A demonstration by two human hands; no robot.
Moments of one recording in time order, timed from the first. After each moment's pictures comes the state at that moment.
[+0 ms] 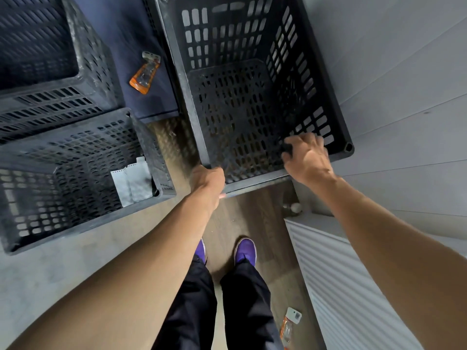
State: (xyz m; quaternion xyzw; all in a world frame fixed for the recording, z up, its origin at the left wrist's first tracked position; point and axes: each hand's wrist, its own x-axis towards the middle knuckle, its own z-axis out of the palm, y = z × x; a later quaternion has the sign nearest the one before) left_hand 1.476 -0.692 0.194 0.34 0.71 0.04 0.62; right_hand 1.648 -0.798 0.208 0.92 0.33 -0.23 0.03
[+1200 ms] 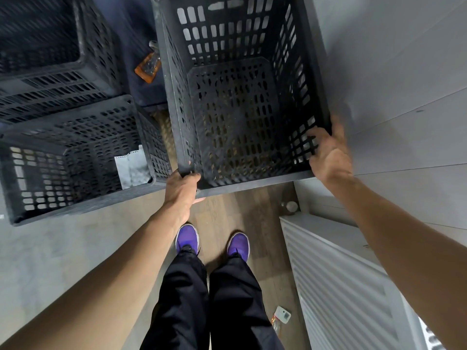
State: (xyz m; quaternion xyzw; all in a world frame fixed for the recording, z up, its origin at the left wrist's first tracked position) left_hand 1.450 -0.731 0.192 0.34 0.70 0.12 0.62; right_hand 1.712 -0.858 0.201 0.92 0.34 -0.19 -0.09
